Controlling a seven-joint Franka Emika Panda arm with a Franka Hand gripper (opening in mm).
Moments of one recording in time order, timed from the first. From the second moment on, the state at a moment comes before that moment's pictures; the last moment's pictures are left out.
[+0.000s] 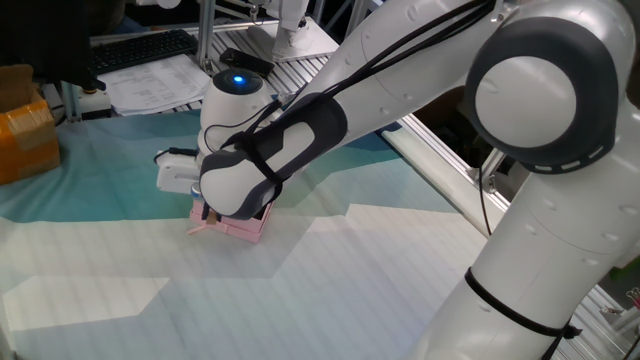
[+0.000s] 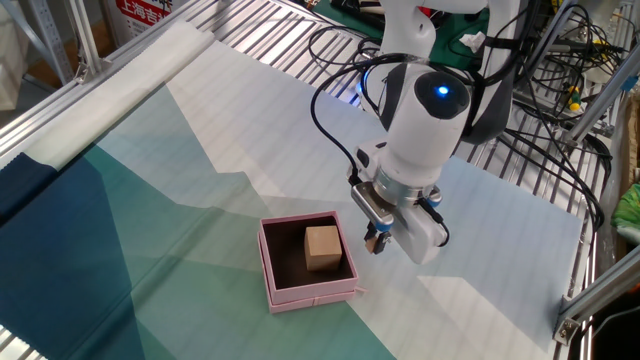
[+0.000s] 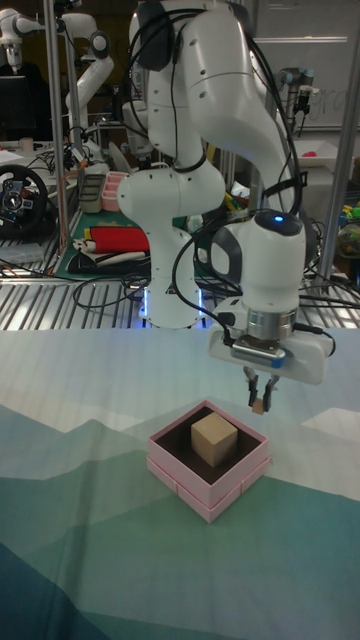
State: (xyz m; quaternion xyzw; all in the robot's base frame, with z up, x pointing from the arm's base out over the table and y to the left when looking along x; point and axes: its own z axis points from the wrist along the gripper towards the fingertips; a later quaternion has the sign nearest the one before) arm 0.452 0.159 0.143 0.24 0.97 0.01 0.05
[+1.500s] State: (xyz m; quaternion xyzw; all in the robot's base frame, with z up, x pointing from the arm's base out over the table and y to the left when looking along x) arm 0.452 0.160 0.144 0.24 0.97 0.01 0.05
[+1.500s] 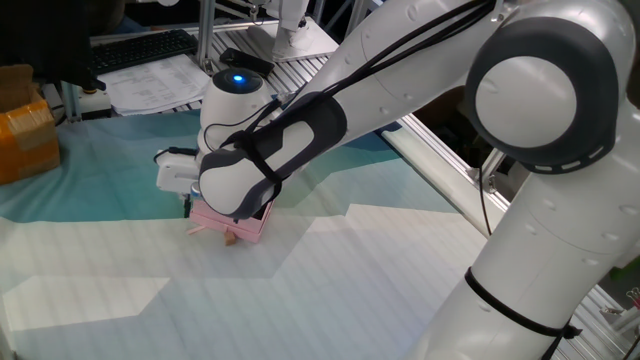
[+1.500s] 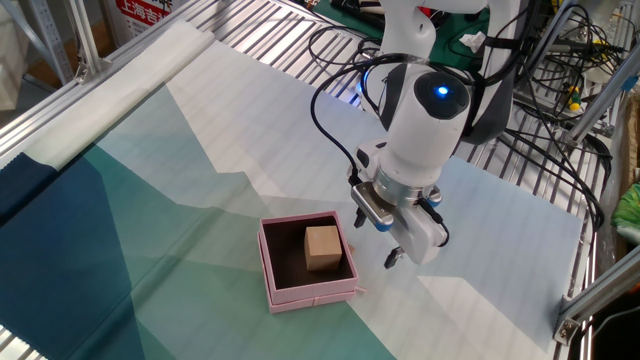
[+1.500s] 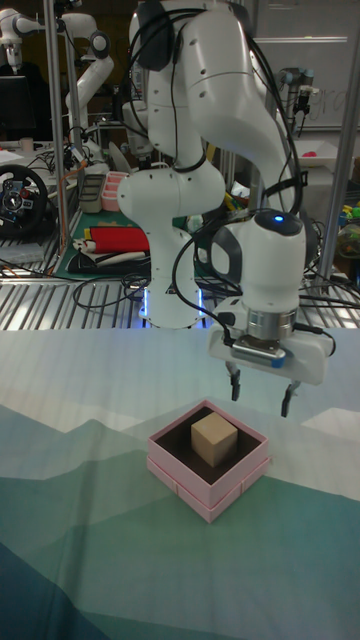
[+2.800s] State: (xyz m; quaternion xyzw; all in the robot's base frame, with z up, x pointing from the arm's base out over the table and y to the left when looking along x) arm 0.460 0.138 0.224 0.23 0.97 0.02 0.03
